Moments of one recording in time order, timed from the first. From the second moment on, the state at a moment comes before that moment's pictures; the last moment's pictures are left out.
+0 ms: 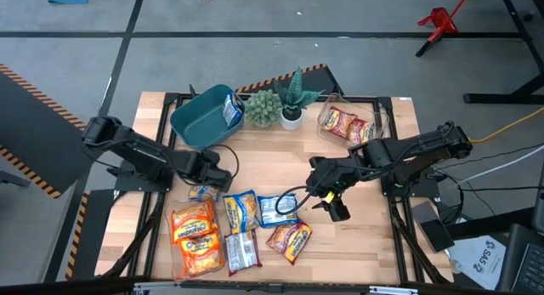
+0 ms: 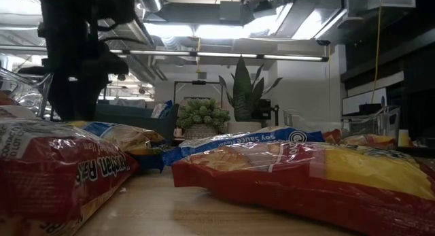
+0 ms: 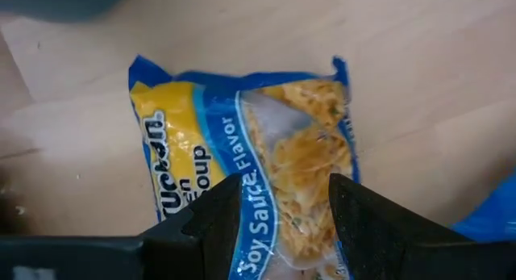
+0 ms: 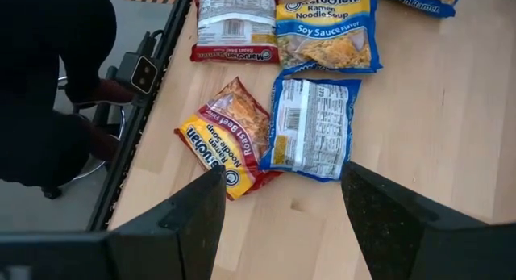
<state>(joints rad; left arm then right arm) -0.21 1.38 0.79 -0.90 -0.24 -1.45 0.30 1.51 1.55 -0.99 -0.12 0.07</state>
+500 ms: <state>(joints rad) -0.19 1.48 0.79 -0.70 -0.25 -1.33 0.30 1.51 1.55 -0.99 -0.12 0.07</state>
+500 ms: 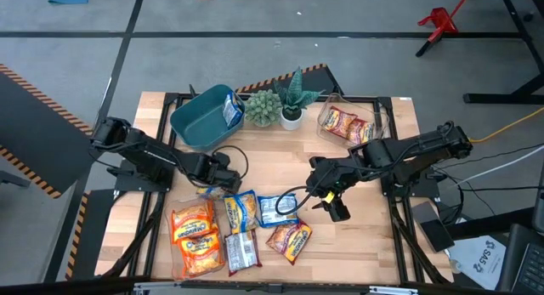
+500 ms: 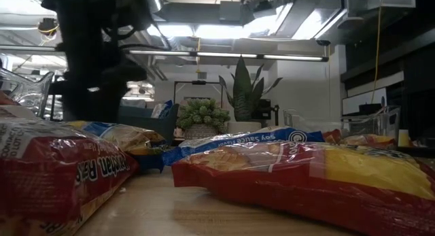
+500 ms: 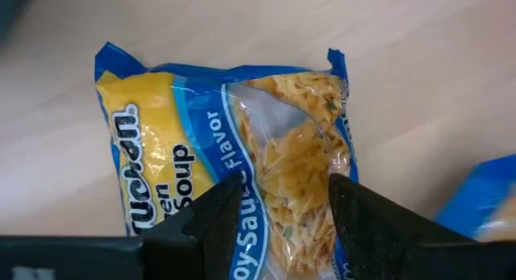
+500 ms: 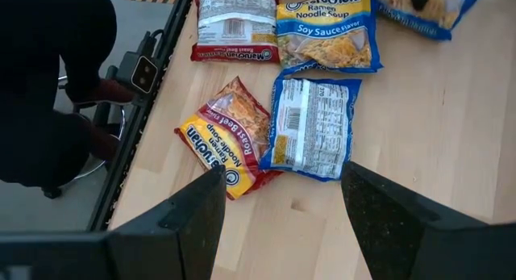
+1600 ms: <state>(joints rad) -0.17 1.50 0.92 -0.81 -0.33 -1.20 0.30 1.51 1.55 -0.96 -0.08 0.07</state>
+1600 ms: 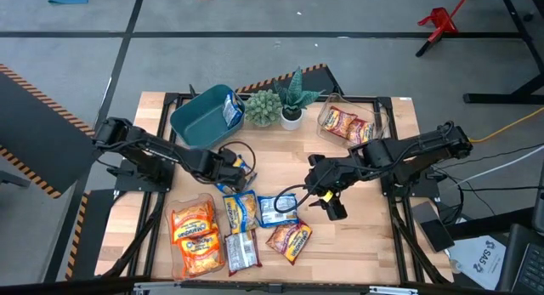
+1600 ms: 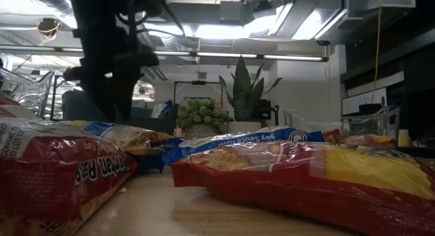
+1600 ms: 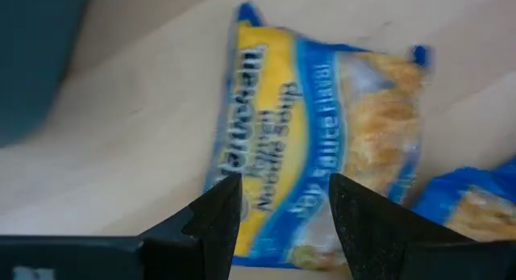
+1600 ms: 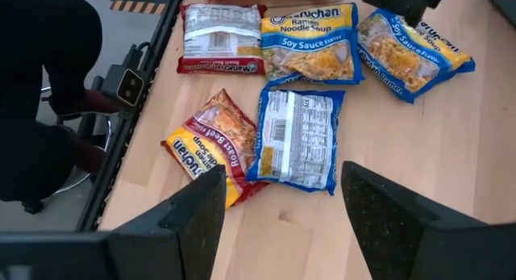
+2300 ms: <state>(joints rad) -0.13 1.67 0.85 -0.22 -0.26 -1.07 0.30 1.51 1.56 -0.94 0.06 0.13</state>
